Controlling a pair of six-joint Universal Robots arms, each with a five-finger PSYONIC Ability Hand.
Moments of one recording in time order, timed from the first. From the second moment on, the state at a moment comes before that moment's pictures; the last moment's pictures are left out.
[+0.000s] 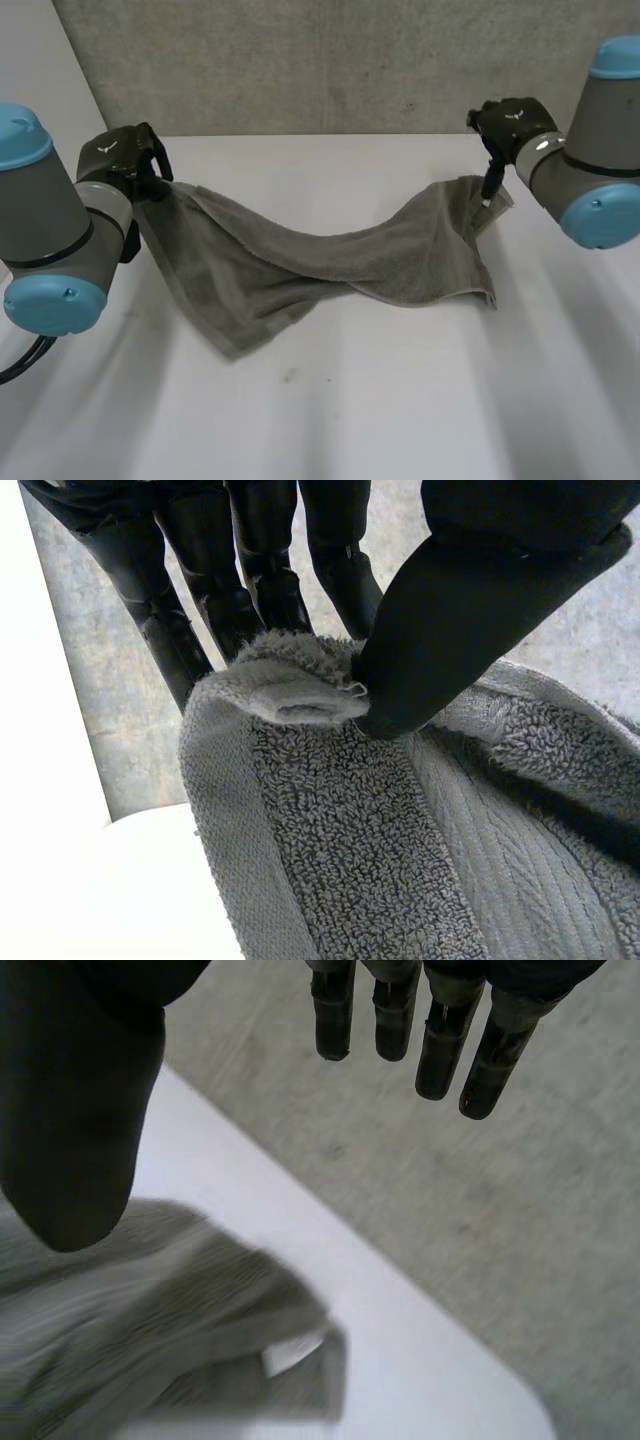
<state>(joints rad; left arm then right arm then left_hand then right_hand) 4.39 -1.98 -1.37 3.29 -1.73 3.01 1.86 -0.72 0.58 0.33 1.51 2.74 1.19 1.22 1.22 1.22 1.02 0.24 0.25 0.25 0.26 0.06</state>
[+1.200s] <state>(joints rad) 4.39 -1.78 -1.39 3.09 -1.71 3.07 1.63 -1.38 1.28 0.20 1.24 2.68 1.19 1.22 1.22 1.22 1.02 1.35 1.33 1.34 1.34 1.17</state>
